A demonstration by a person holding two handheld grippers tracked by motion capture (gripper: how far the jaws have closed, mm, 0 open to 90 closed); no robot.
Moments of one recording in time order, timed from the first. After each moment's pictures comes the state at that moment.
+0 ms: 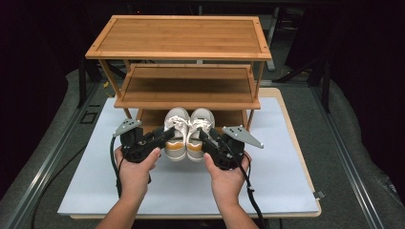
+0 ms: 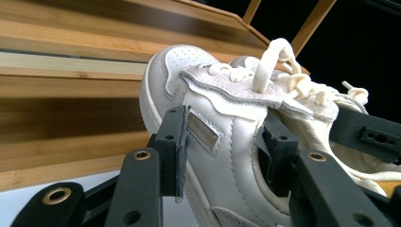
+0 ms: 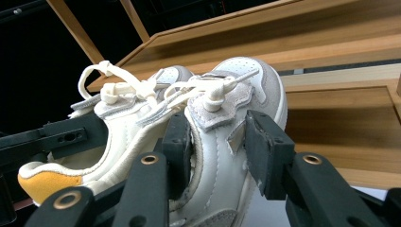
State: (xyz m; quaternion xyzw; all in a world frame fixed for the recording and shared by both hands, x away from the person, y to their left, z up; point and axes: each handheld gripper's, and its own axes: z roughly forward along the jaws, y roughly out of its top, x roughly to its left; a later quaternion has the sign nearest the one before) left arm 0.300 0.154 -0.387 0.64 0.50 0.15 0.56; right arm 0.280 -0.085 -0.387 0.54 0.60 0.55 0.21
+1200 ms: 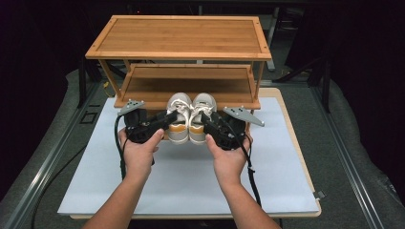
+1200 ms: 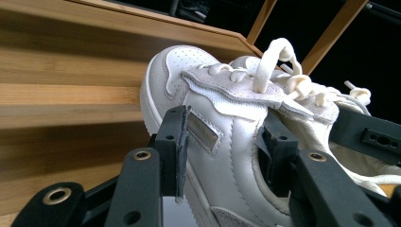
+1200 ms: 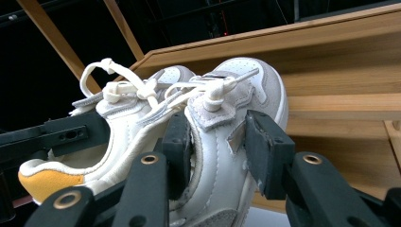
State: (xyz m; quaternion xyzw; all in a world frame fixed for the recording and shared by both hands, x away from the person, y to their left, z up) left arm 0.340 0.148 -0.366 0.64 0.50 0.15 0.56; right arm 0.317 -0.089 -0.365 0.53 0.61 0.55 0.22
